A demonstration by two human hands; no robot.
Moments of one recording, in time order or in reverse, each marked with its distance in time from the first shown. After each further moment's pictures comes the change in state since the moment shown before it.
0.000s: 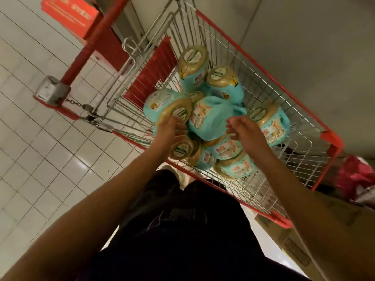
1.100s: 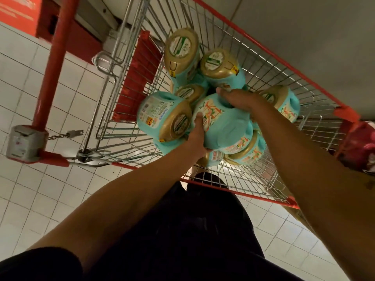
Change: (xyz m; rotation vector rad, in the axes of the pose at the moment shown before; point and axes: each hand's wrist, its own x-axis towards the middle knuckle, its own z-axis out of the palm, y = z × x) left_hand 0.093 -0.017 0.078 -0.399 -0.192 -0.587; right_hand 0.203 -0.004 0.018 -0.458 -0.220 0.319
